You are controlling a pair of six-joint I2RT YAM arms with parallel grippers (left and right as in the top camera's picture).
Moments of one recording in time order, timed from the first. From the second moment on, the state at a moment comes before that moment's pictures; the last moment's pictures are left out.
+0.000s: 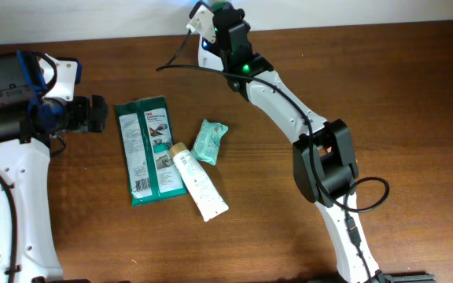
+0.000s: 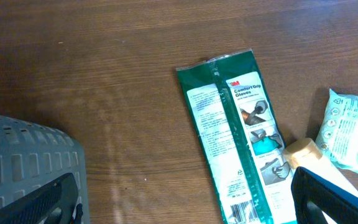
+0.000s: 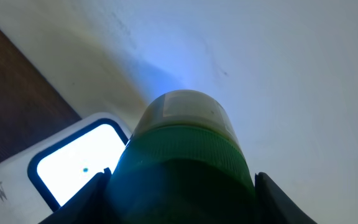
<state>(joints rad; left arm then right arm) 0.19 1.53 1.60 -1.03 0.09 0.27 0.45 2.43 2.12 -0.02 0.29 -0.75</state>
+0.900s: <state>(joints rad) 0.19 1.53 1.60 -1.03 0.09 0.27 0.18 1.96 2.05 -1.49 -0.06 0.11</state>
